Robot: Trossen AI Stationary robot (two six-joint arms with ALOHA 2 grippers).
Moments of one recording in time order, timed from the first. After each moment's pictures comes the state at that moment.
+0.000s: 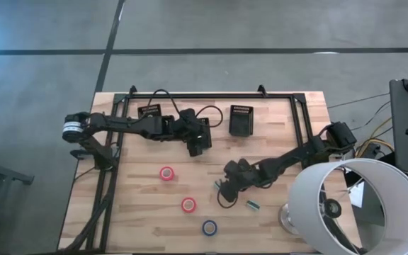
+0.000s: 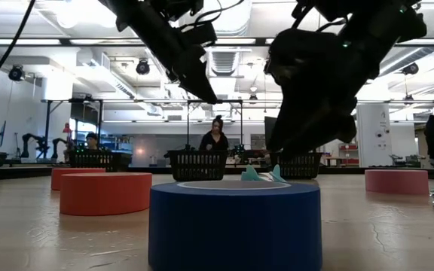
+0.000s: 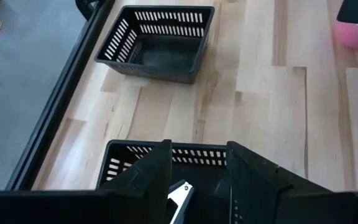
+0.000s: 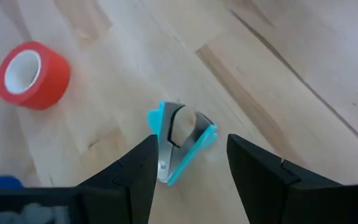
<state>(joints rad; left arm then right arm) 0.13 1.56 1.14 -0.29 -0.24 0.11 0.33 1.72 0.90 -0.13 0.29 0.94</state>
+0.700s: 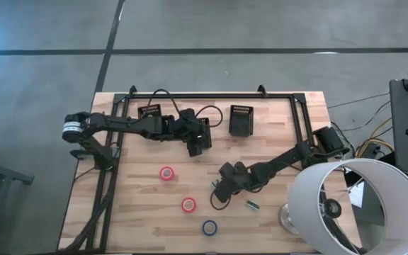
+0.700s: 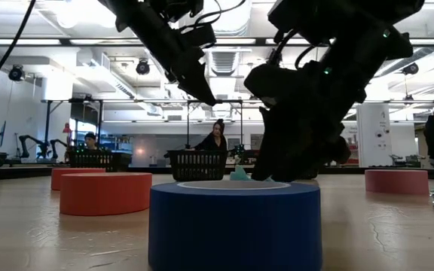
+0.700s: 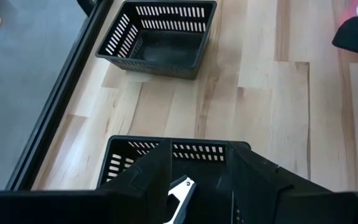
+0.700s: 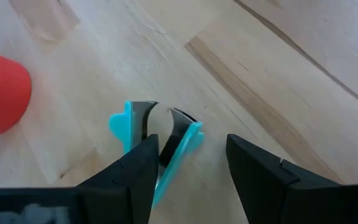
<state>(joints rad) 0.13 1.56 1.14 -0.31 -0.24 0.11 0.33 1.88 0.97 -0.11 0.32 1.02</state>
